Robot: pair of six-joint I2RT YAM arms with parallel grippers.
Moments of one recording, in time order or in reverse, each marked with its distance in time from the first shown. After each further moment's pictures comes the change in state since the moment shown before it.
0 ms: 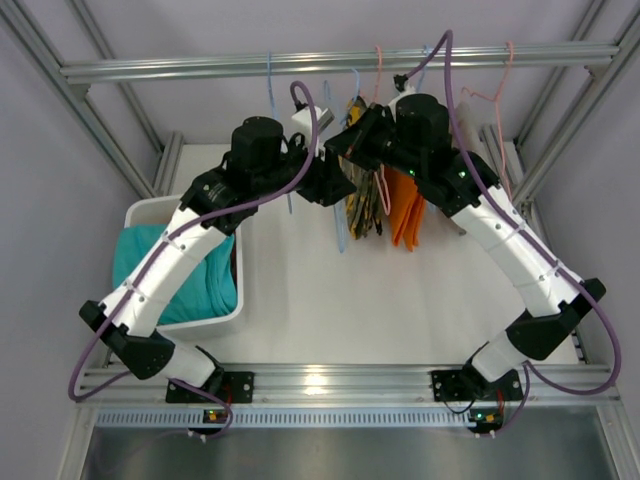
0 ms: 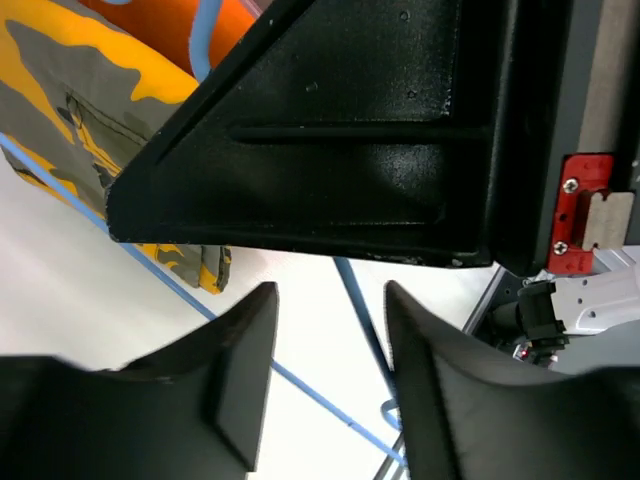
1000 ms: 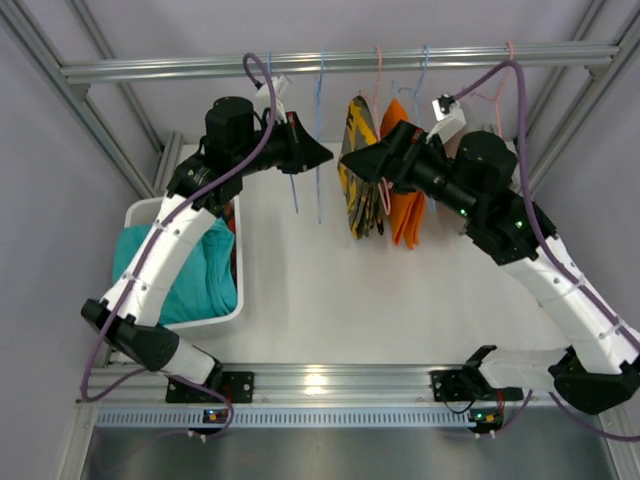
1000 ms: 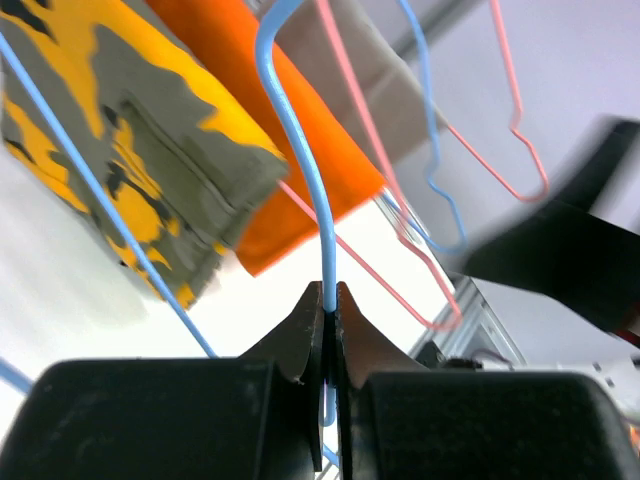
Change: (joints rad) left arm 0.150 0.003 0.007 0.080 0.082 -0.298; right arm -0.008 -0.314 -0.316 0.141 -0.051 -0.161
